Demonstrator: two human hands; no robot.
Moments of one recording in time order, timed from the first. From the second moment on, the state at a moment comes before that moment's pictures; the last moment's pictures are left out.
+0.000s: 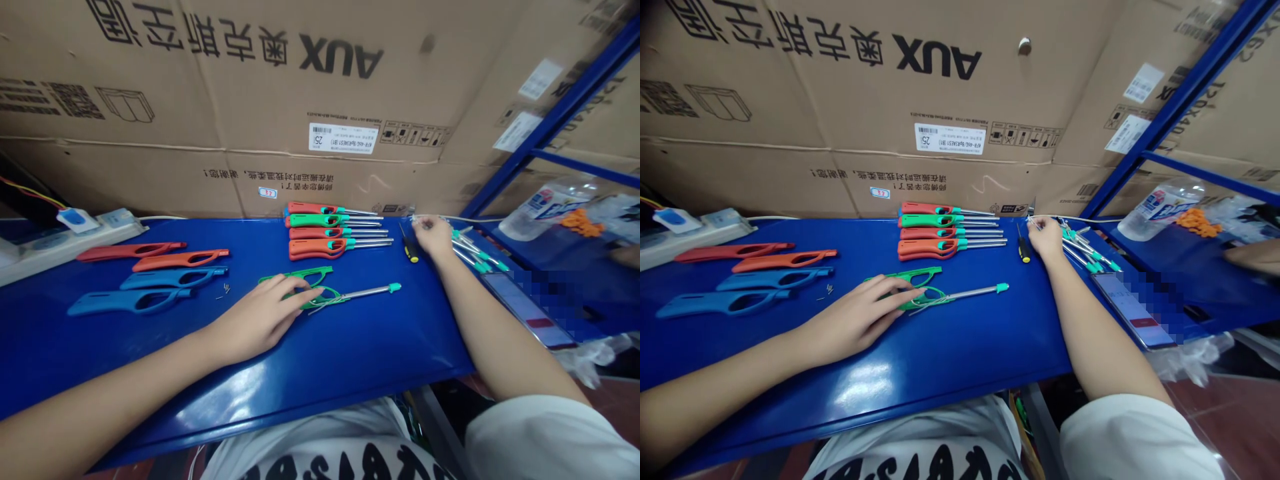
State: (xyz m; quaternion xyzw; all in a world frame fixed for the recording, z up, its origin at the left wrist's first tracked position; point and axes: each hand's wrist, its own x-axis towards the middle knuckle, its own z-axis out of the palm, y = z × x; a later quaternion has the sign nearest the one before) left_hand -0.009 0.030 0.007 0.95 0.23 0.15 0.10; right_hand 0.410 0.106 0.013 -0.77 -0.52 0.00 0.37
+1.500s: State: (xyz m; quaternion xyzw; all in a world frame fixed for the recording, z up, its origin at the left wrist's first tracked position) left_hand -0.004 0.016 0.012 0.86 0.33 0.27 0.29; right_hand 0.242 0.021 0.012 -0.42 -0.69 0.51 0.29
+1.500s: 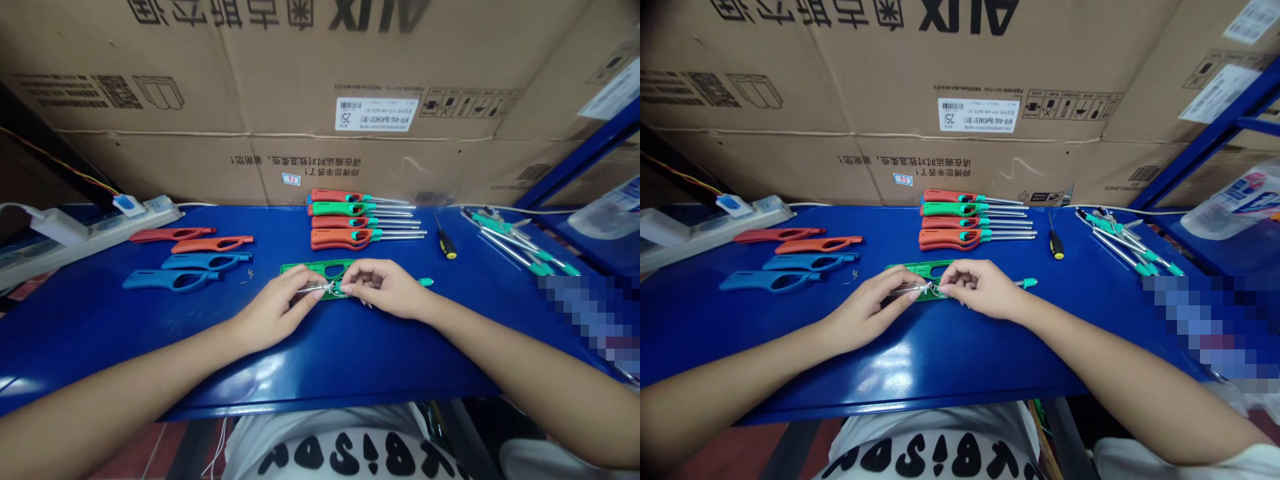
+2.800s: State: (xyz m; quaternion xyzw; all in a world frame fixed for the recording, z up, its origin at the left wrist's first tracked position) left_hand -0.003 0.020 0.006 0.86 0.32 0.30 0.28; right_hand 0.242 0.024 0.009 -0.42 -0.71 0.49 0.29
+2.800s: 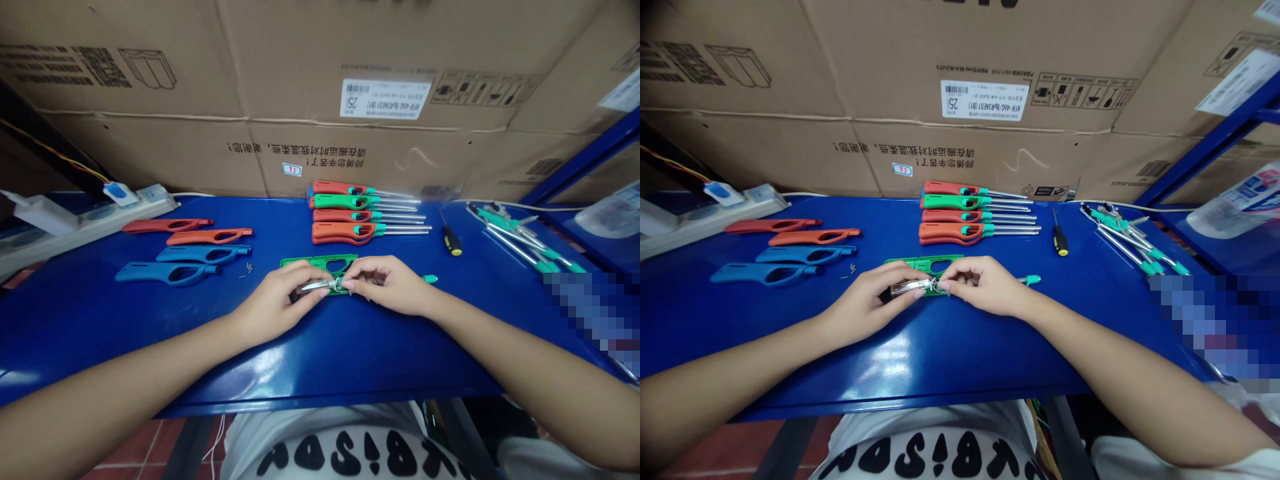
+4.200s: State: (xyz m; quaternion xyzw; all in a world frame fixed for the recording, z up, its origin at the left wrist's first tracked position) left_hand 0.001 0.019 0.002 0.84 0.32 0.32 0.30; right_hand 0.241 0.023 0.010 -0.42 -0.73 0.48 0.26
